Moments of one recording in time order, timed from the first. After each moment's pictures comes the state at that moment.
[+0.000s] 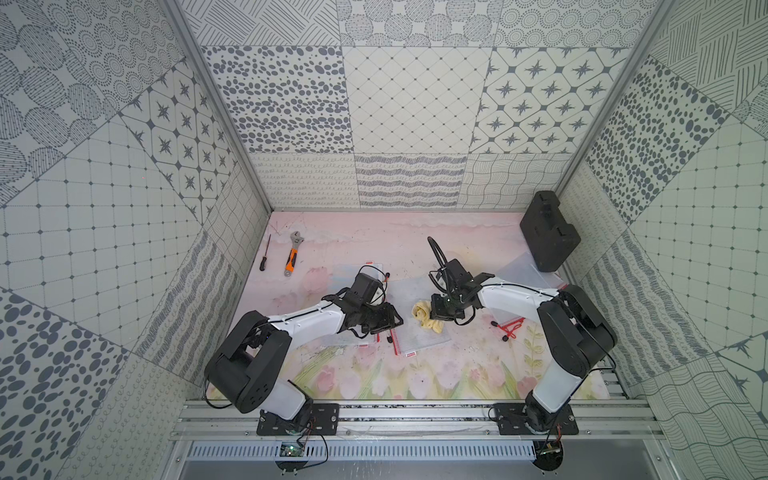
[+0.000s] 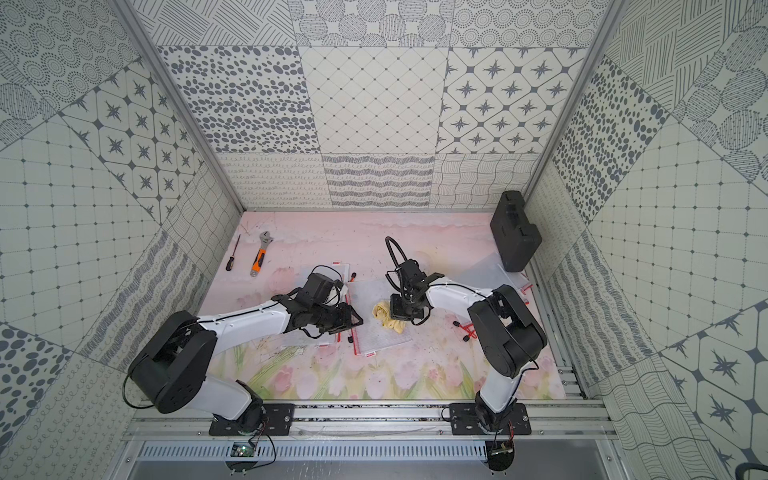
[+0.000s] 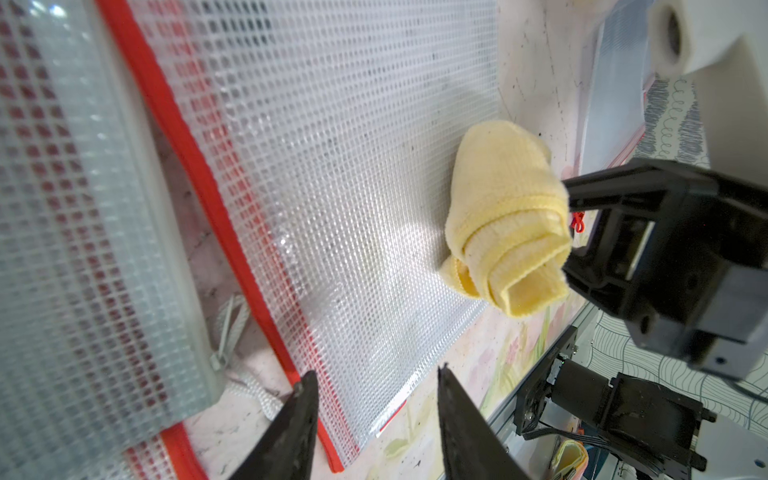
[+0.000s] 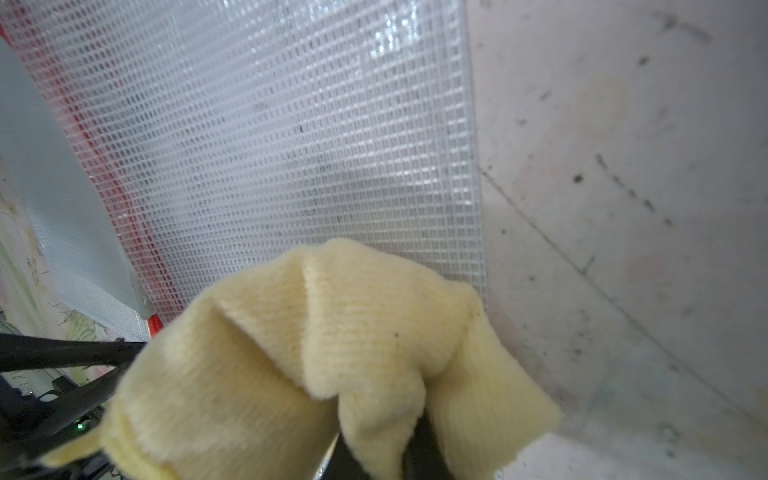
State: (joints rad) left arm -0.61 1.49 0.71 -0.21 0.46 -0.74; right arm 0.60 1.74 1.00 -0.48 -0.29 0.57
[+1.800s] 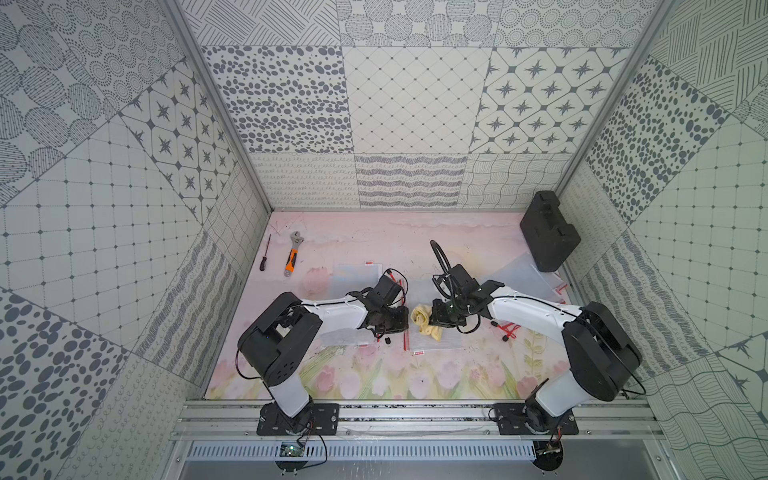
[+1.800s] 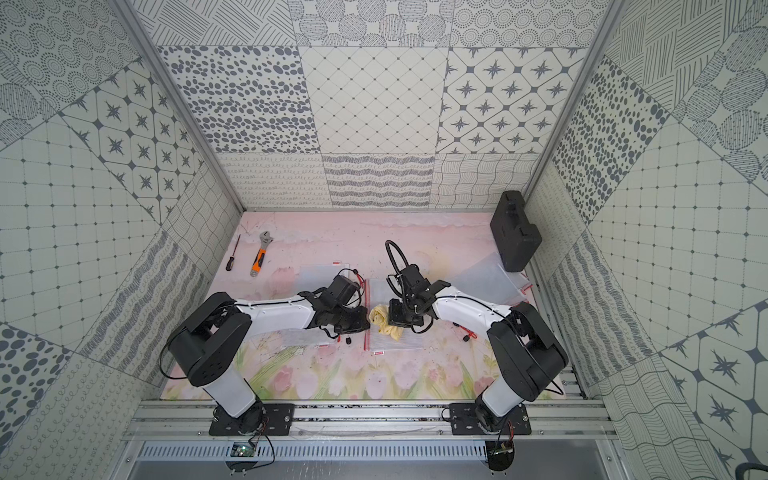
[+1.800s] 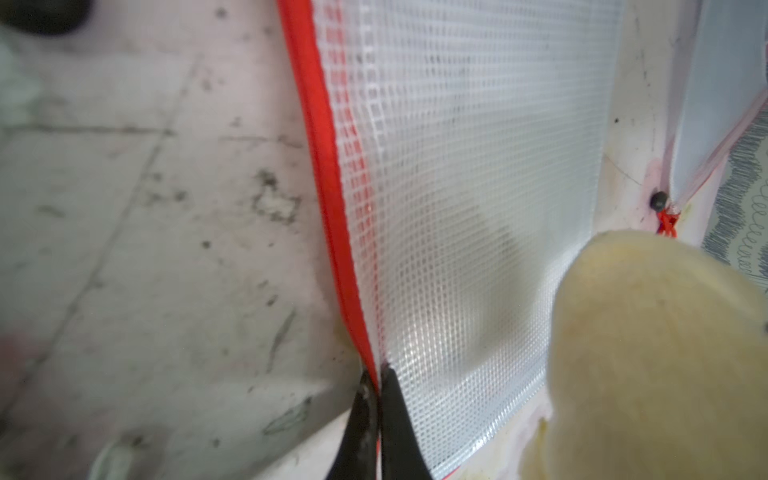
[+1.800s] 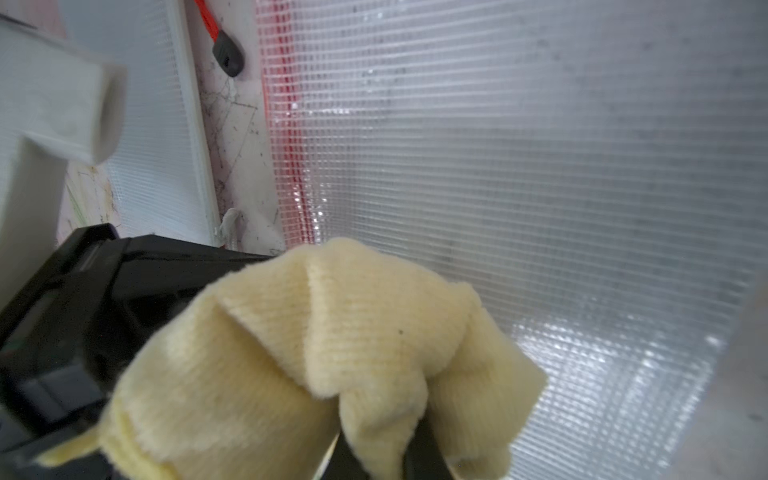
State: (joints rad) left arm -0.74 1.71 0.85 -0.19 0.35 -0.72; right arm 0.67 1.61 0.95 -0.49 -0.33 0.66
